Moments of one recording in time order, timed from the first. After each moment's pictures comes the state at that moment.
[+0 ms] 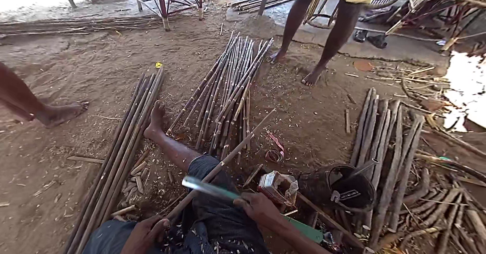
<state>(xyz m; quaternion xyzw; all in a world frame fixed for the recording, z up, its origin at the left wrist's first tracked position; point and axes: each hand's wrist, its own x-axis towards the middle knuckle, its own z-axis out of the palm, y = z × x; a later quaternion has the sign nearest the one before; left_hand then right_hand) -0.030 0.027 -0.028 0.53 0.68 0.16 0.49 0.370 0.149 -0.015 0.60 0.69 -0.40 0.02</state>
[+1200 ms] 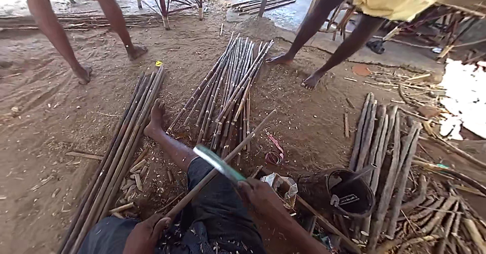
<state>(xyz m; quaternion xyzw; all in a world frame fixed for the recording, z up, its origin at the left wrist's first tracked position) -0.004 0.015 -0.018 0.56 0.73 0.13 0.38 0.363 0.161 0.024 0.62 0.68 -0.38 -0.02</state>
